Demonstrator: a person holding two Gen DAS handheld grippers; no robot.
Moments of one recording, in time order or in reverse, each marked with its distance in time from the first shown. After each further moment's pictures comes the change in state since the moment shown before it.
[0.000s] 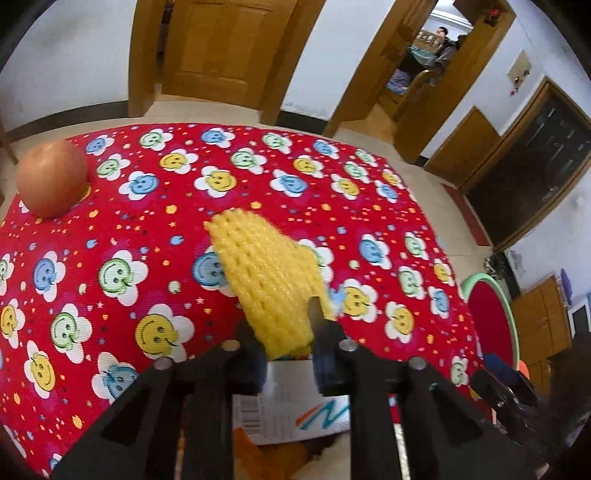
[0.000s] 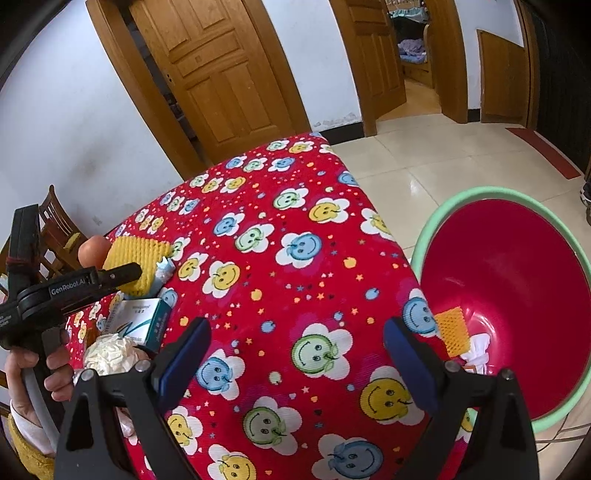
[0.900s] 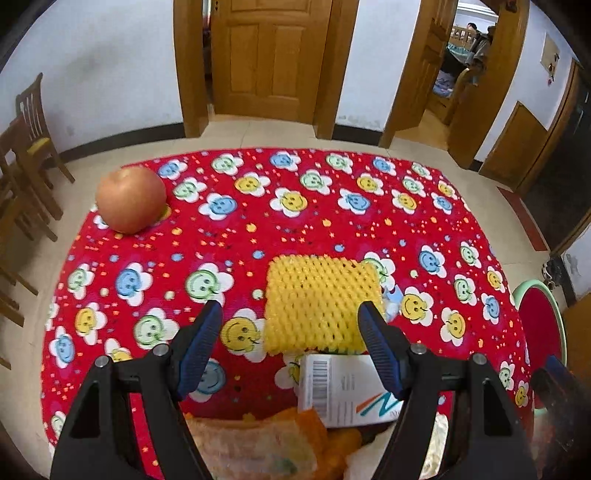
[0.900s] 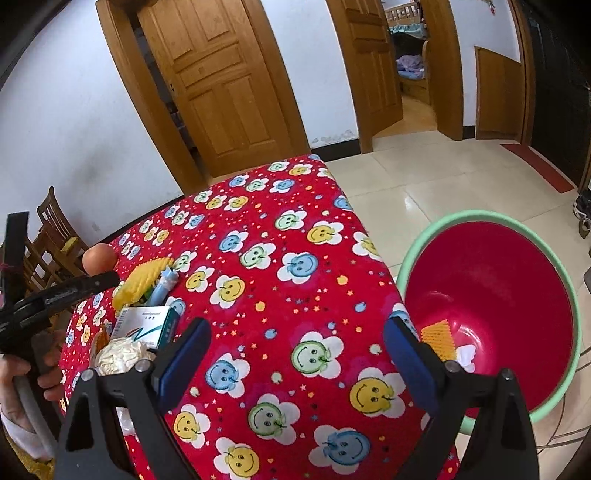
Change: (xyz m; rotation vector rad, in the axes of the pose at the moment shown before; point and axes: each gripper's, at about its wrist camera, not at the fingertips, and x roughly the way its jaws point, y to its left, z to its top) left arm -0.020 0.004 0.002 0.015 -0.049 0.281; right arm -0.018 0.004 0.006 -0.021 -0.043 -0.037
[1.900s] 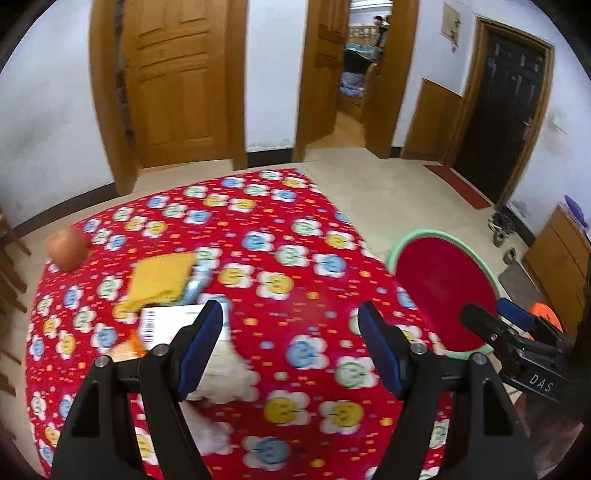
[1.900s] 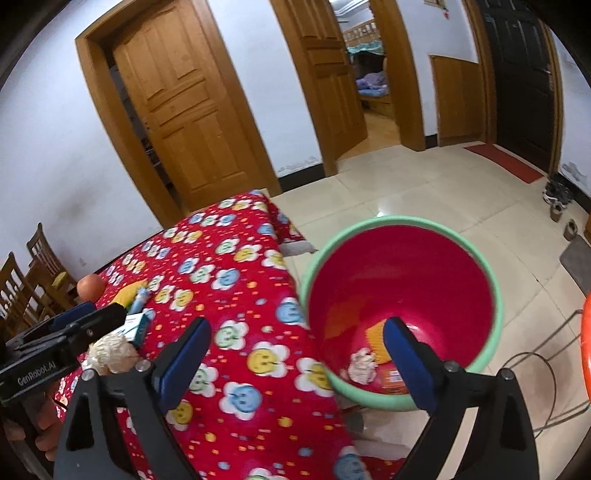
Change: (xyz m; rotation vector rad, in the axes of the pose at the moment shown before) left arm -0.098 -0.123 -0.059 0.243 -0.134 -0.168; right arm -0.077 -0.066 -0.019 0.078 -0.113 -0.052
